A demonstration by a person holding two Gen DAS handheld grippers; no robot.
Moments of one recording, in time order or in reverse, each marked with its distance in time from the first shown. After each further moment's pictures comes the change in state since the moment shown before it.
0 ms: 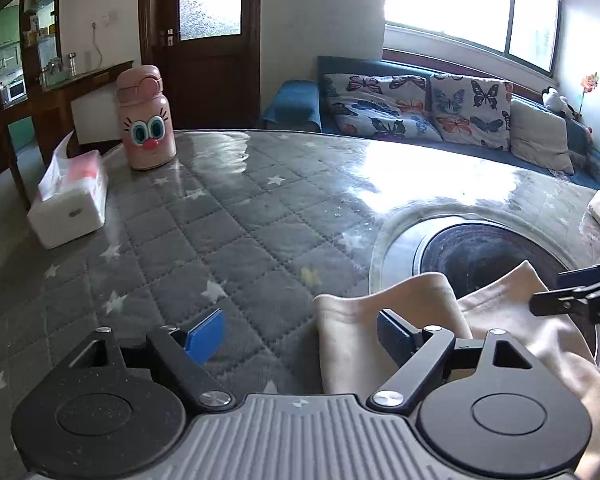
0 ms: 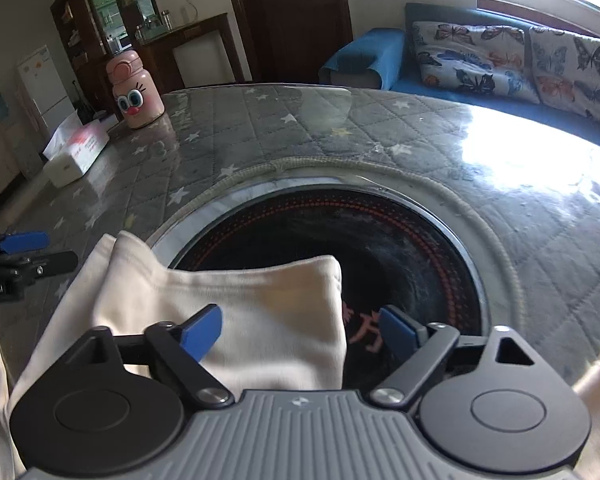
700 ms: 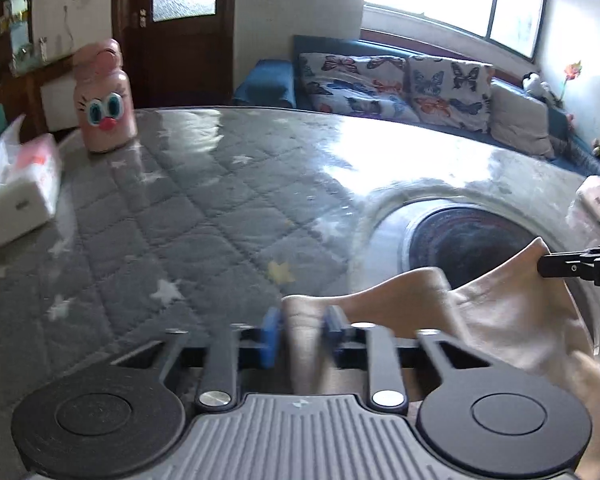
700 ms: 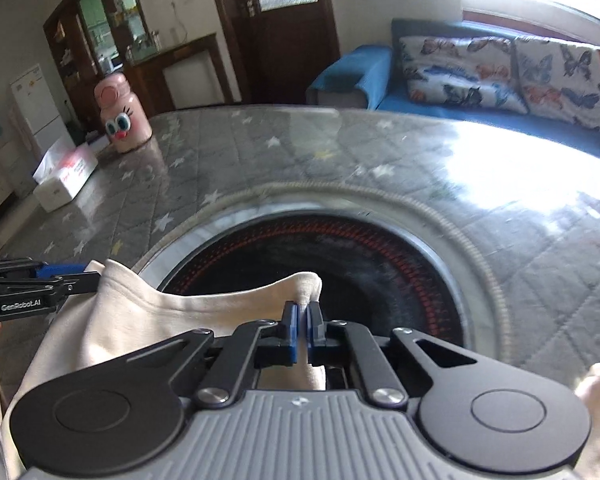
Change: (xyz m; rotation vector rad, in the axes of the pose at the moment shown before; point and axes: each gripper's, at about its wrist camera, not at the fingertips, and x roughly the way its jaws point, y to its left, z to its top) left arm 0.038 -0.007 0.006 0.016 0.055 -0.075; right arm -0.014 -0.007 0.001 0.016 -0.093 -0.053
